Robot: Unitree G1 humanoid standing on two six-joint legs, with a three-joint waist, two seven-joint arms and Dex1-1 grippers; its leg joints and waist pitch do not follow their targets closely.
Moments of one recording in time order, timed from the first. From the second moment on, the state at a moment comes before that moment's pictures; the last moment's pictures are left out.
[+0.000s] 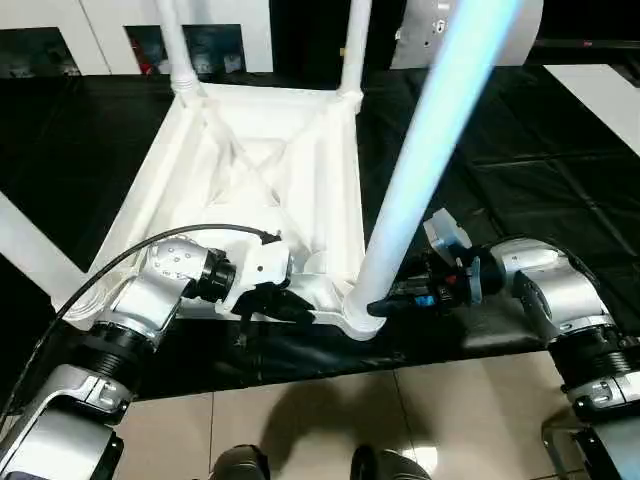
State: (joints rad) left arm -0.59 0.47 -0.33 0.47 -0.02 -0.01 -1.41; right arm -0.59 -0.46 0.20 0.48 0.26 0.19 1.52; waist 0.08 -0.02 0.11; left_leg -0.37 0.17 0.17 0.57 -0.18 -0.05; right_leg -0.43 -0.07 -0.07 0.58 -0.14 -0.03
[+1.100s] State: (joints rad) left arm -0.60 0.27 -0.25 0.45 0.10 0.32 -0.94; right arm -0.43 0.00 0.00 0.25 0.08 0.39 0.45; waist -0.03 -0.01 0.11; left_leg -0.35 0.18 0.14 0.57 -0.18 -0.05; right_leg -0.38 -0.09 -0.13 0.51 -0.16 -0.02
